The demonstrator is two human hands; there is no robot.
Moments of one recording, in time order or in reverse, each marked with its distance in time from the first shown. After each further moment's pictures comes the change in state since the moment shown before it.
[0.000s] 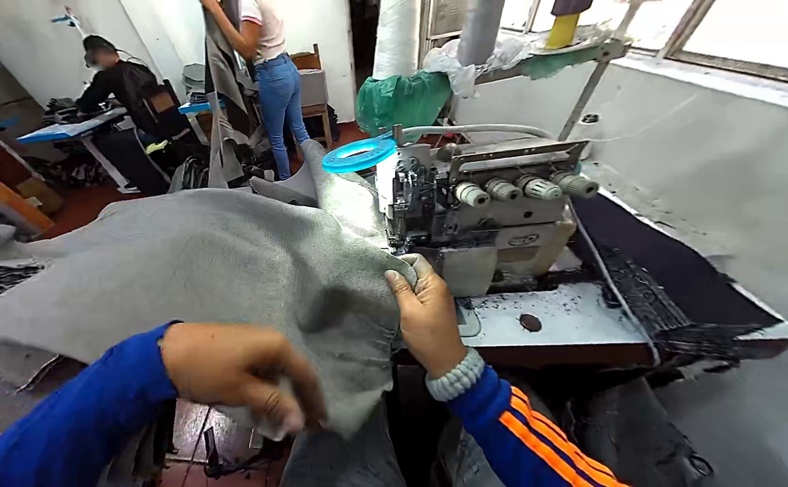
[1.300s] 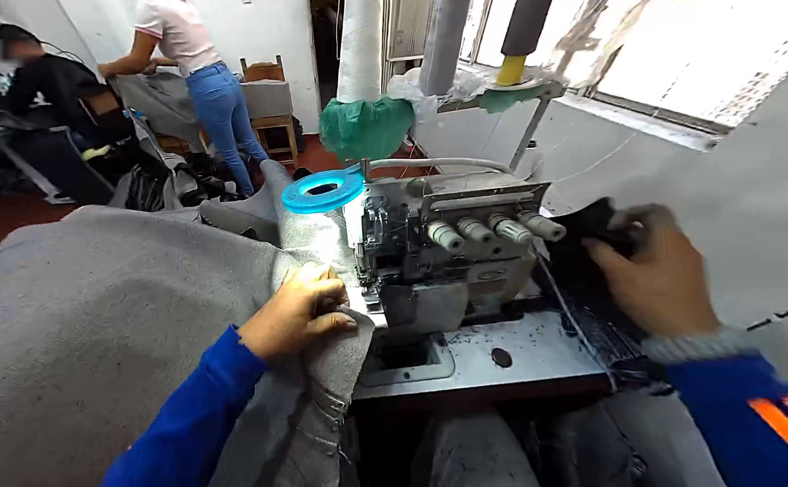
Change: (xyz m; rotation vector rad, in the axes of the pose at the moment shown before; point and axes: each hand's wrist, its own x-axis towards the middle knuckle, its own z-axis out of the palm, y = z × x) left_hand 0.126 -0.067 -0.012 0.260 0.701 0.193; right_hand 0.093 0.008 -0.241 -0.753 0.257 -0.206
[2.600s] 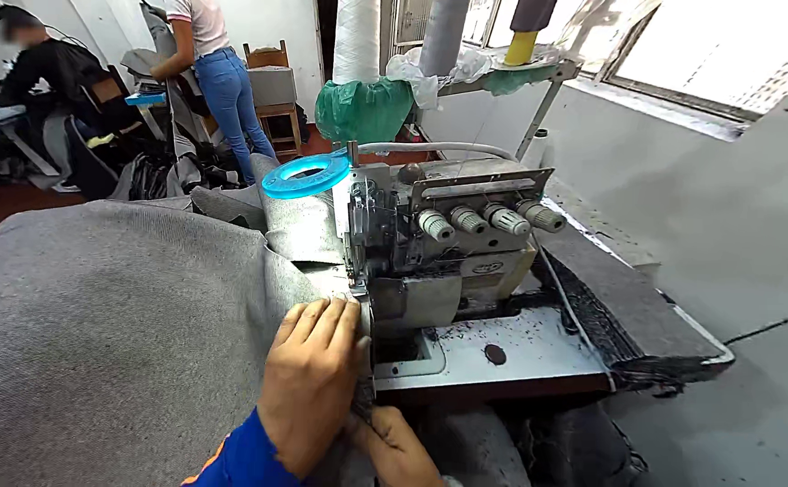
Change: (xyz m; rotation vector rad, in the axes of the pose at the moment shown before) left_hand -0.017 0.074 0.062 0.663 0.424 -0.069; right_hand -0.189 -0.141 0.119 1.116 -0.711 0.248
